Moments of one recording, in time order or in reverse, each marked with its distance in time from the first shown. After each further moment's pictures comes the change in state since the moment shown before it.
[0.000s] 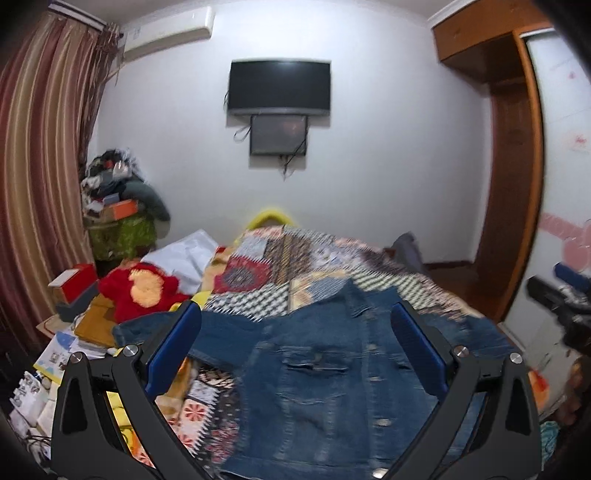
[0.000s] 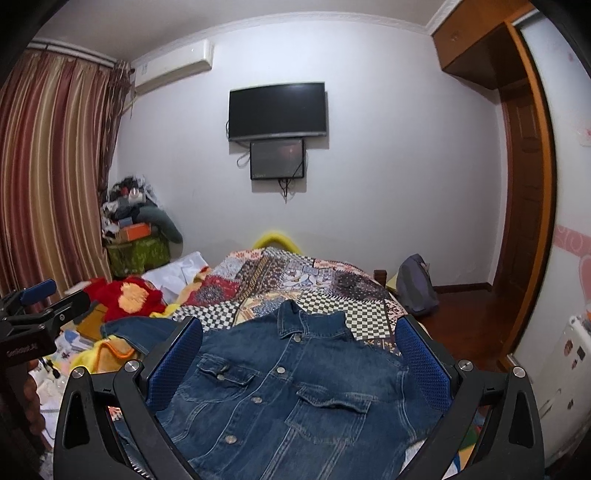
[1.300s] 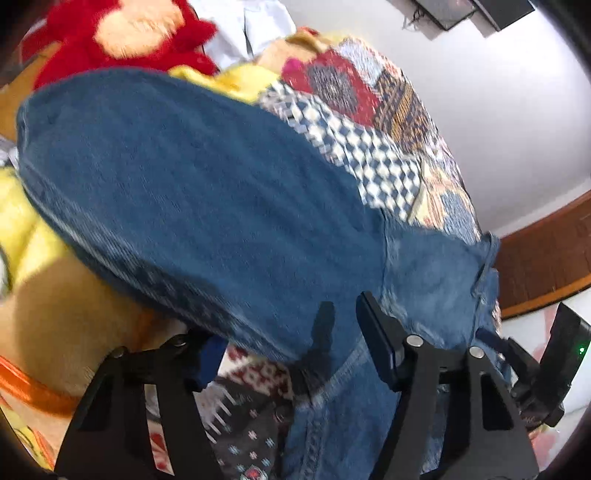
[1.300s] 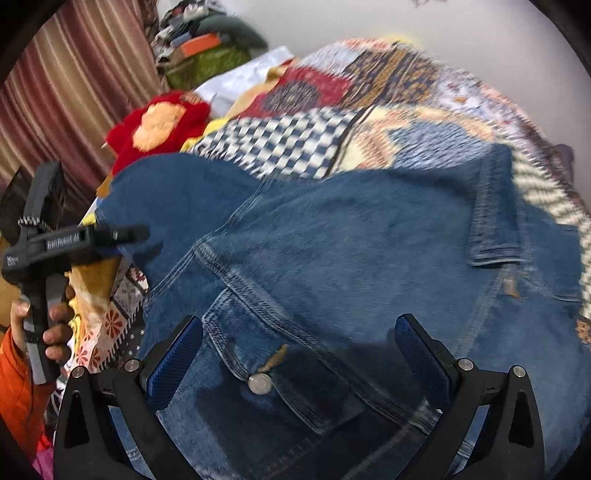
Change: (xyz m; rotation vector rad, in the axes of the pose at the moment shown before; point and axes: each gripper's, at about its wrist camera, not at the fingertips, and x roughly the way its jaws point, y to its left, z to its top) left arm 0.319 0.218 -0.117 -0.552 0.663 -0.087; right arm 0.411 0.129 -0.115 -0.131 0.807 0.458
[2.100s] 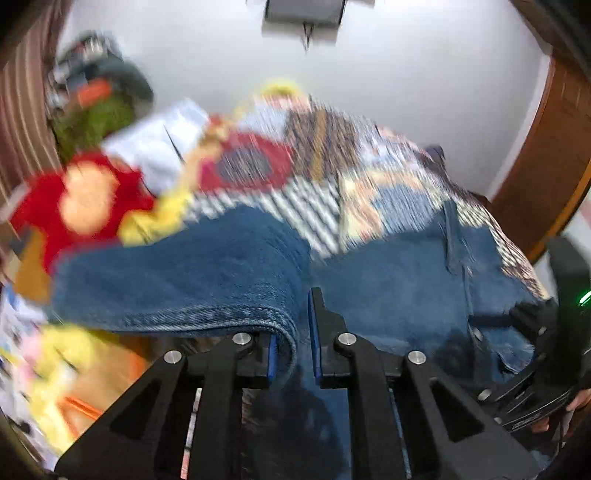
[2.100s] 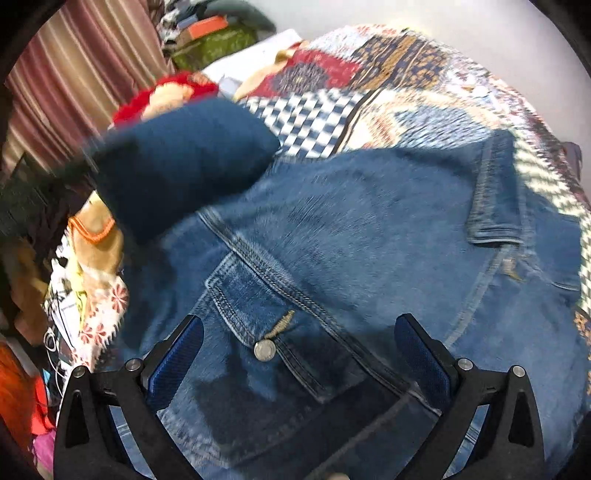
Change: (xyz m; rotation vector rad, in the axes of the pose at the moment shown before) left arm -0.037 -0.126 -0.017 0.429 -0.136 0.119; right arm -0.022 -0.003 -0.012 -0.015 0.047 -0.002
